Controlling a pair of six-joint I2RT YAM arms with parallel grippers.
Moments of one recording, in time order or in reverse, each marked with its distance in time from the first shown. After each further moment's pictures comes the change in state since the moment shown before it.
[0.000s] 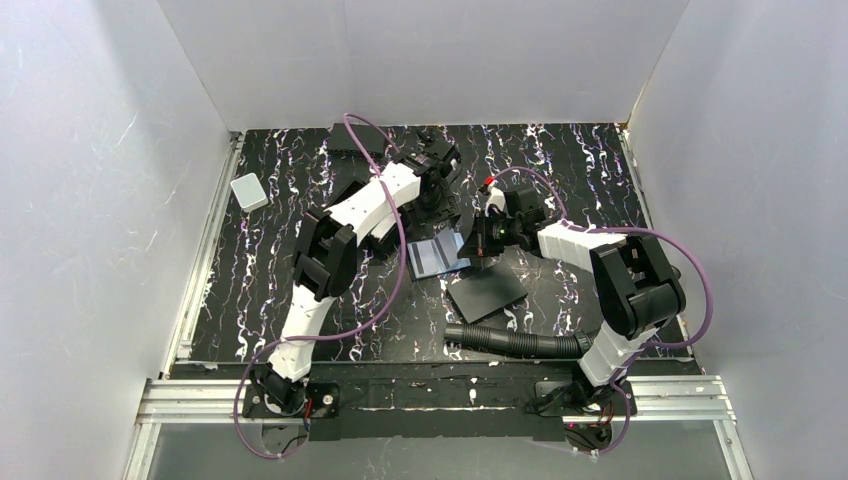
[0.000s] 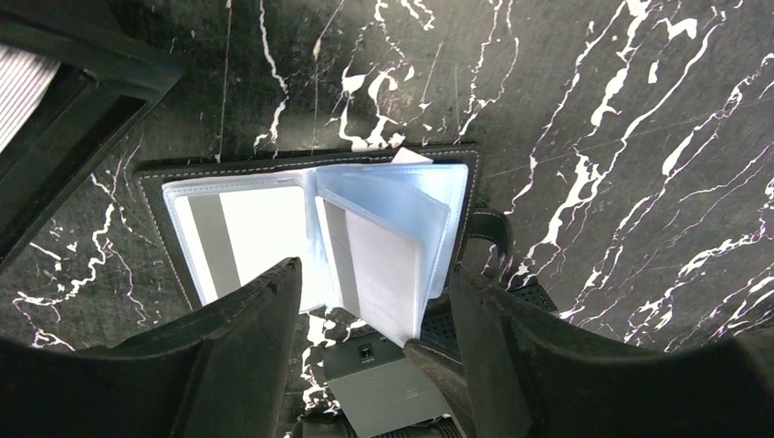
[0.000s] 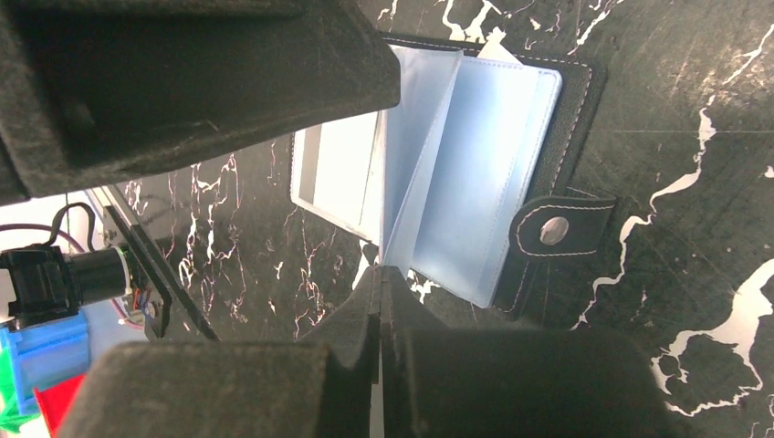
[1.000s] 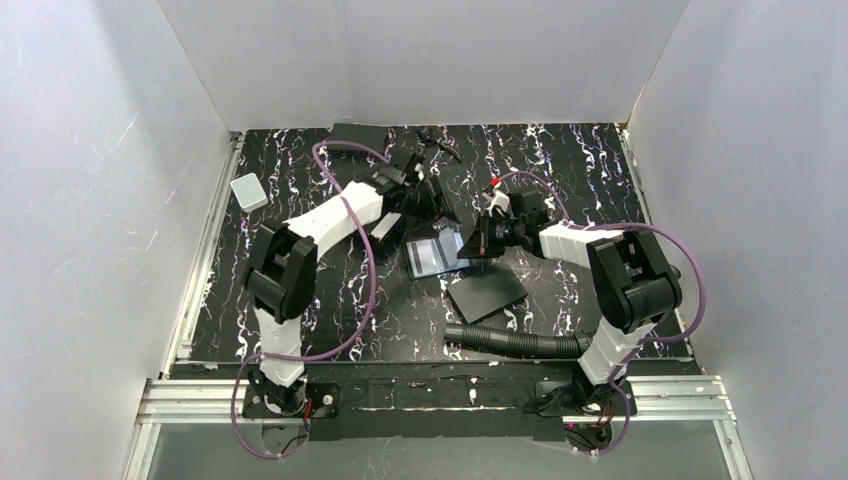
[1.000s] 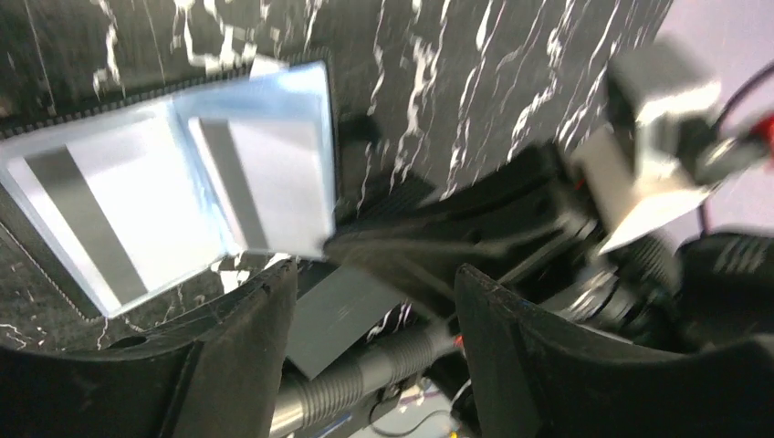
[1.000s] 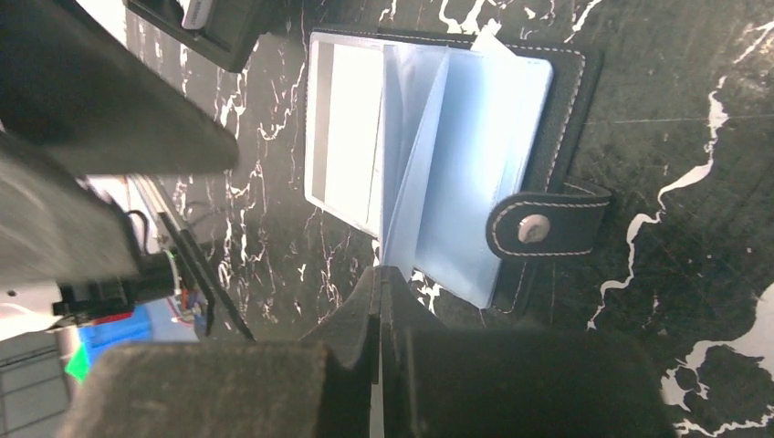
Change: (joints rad) left arm 0.081 -0.368 -0.607 0.577 0.397 -0.006; right arm -0.042 0.044 -0.027 0.087 -0.093 0.100
